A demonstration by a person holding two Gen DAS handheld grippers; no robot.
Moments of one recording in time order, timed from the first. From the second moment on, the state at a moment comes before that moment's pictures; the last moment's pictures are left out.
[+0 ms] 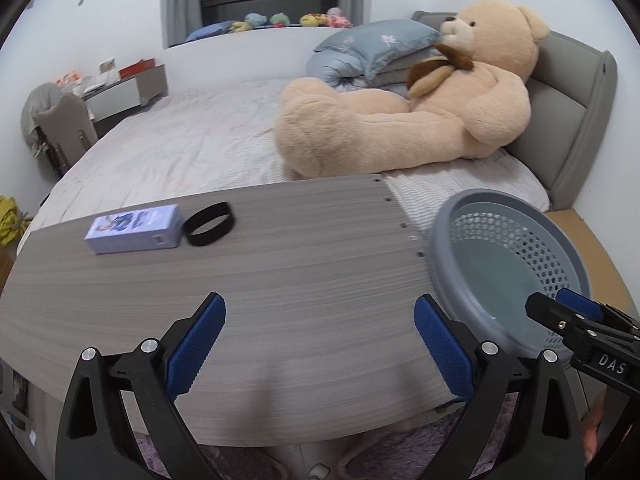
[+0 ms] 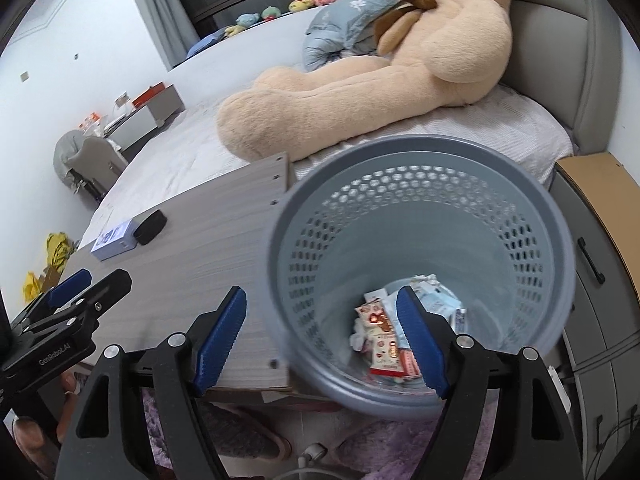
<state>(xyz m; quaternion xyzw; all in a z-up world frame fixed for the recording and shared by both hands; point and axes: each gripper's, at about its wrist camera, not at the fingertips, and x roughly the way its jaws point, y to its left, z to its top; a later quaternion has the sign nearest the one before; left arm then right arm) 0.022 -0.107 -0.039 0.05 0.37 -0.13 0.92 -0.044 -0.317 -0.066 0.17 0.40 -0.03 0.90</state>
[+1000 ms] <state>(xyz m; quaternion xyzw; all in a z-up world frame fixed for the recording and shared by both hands) 0.076 0.079 -0.067 -0.03 0.38 0.05 0.92 0.156 -0.095 -0.086 0.00 0.45 0.13 0.88</state>
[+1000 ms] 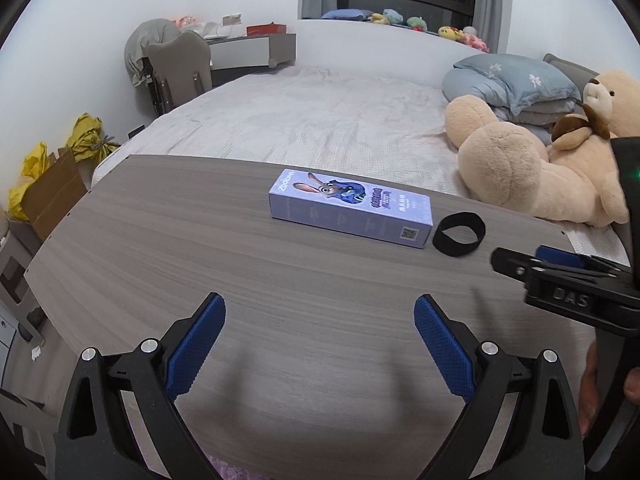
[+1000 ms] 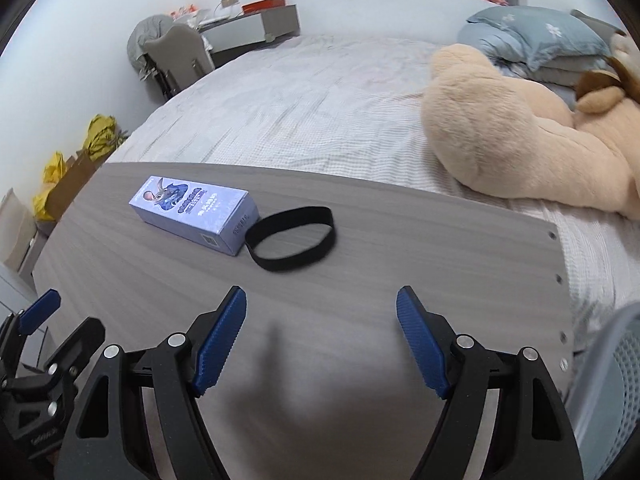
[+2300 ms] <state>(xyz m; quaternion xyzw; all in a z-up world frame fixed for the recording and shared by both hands) 0.106 0.083 -0.073 -0.05 0.40 0.06 0.91 0.210 -0.062 -0.112 -0.07 0.45 0.17 0.87</state>
